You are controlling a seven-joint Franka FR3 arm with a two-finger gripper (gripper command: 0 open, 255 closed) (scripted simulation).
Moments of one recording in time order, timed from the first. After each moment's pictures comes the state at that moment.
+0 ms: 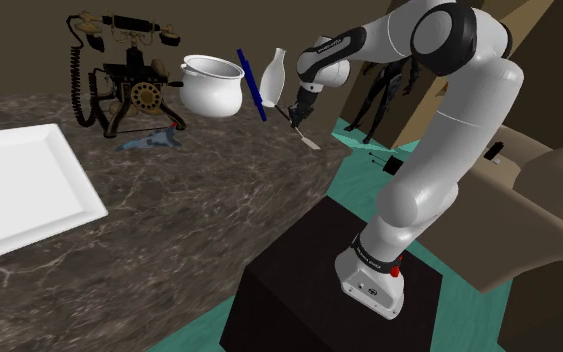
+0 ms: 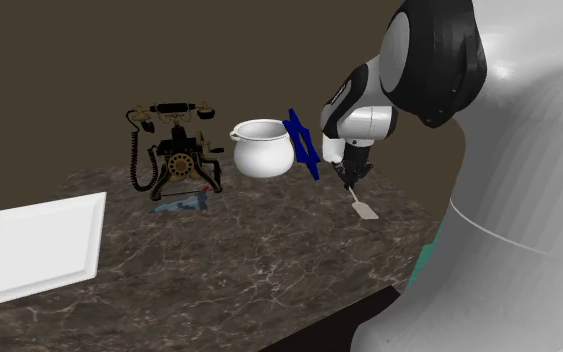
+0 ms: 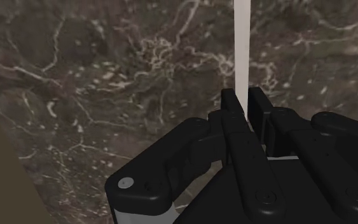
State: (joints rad) arm -0.32 0.13 -0.17 -2.12 0.05 2.31 -0.31
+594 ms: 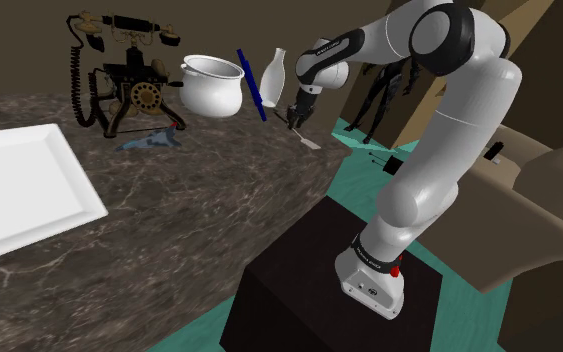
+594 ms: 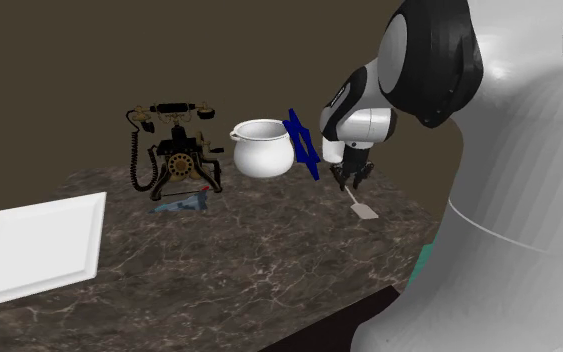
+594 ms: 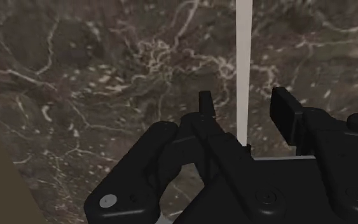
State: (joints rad) arm -0.31 0.14 -0.17 -2.13 0.06 2.33 -0.31
